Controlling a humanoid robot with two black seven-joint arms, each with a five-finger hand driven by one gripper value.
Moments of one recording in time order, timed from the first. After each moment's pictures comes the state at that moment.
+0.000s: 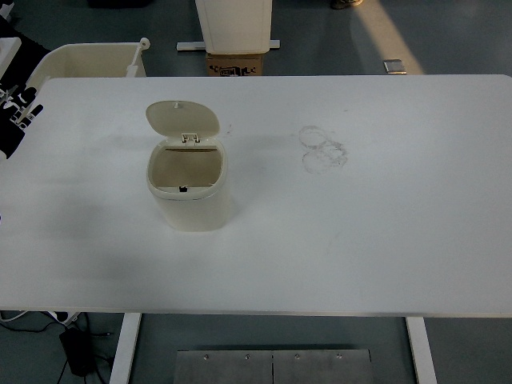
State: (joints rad) left arm -0.80 0.52 -0.60 -0.37 -0.30 -0.46 -0.17; right arm -0.08 0.00 0.32 0.19 -0.22 0.03 0.51
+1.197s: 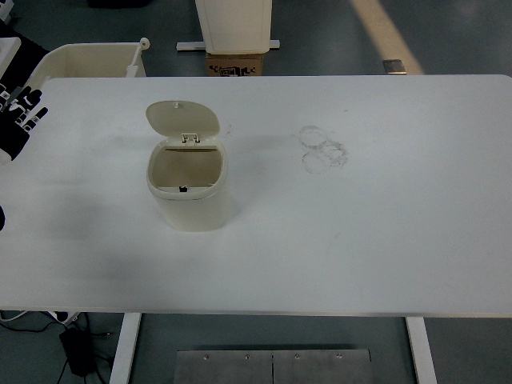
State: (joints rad) left arm -0.80 0.51 -0.60 -0.37 -0.29 -0.45 -0.16; right arm -0.08 0.00 0.32 0.19 -0.22 0.03 0.51
